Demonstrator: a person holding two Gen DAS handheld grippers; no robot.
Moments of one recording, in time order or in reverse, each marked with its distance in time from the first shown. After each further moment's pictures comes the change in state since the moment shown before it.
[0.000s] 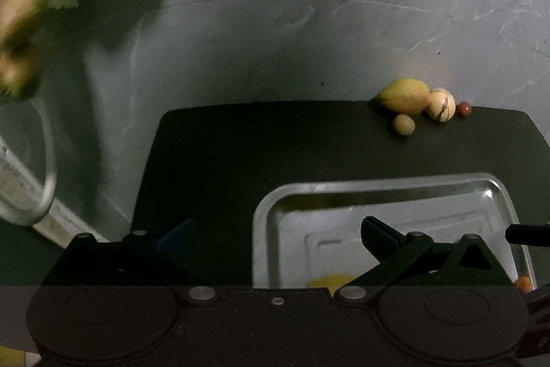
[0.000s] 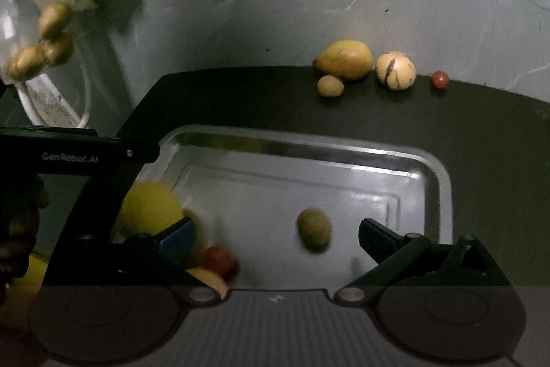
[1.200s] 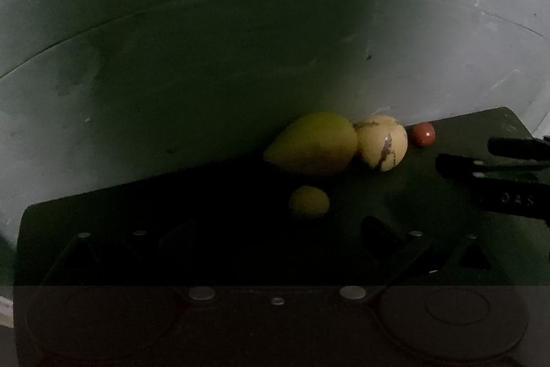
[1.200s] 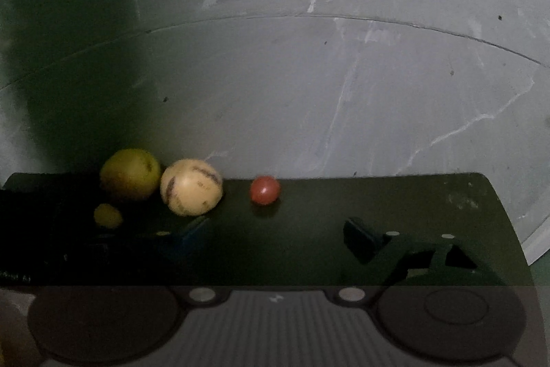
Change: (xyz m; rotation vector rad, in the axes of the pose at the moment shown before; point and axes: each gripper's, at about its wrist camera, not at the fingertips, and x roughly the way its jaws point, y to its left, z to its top) left arm 0.105 -0.114 0.078 0.154 0.016 -0.127; right arm 0.054 -0.147 0.078 0.089 -0.181 -0.270
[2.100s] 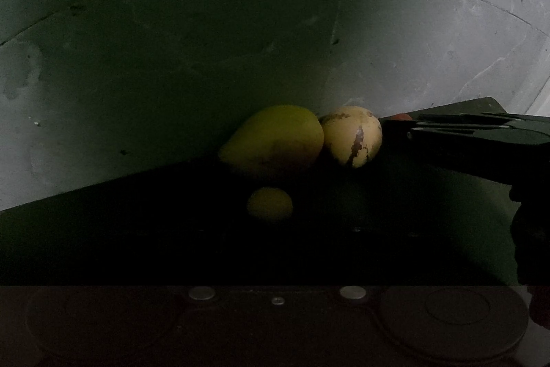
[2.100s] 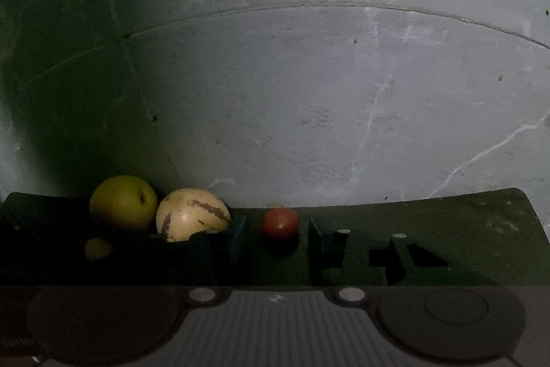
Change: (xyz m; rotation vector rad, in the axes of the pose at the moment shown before) left arm 0.020 -0.017 0.004 0.018 0.029 -0.066; right arm 0.041 0.012 0.013 0.022 -0.001 0.059
